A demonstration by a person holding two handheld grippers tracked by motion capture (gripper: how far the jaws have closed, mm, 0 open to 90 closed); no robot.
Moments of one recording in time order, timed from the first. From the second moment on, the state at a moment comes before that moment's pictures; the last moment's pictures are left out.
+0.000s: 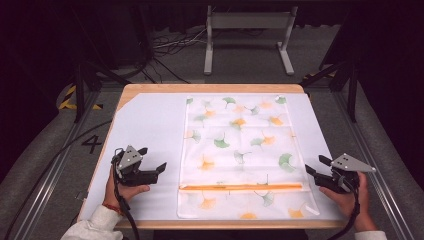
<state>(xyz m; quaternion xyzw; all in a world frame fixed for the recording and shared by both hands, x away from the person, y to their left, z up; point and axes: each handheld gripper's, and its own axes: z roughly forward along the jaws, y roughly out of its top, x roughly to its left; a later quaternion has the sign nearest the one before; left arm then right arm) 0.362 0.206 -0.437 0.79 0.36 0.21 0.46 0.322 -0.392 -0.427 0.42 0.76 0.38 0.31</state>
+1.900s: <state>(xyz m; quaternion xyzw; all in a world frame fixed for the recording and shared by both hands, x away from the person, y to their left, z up) 0.420 0.135 -0.451 0.84 0.37 0.12 0.37 0.390 -0.367 -0.437 0.47 0.79 0.34 0.20</state>
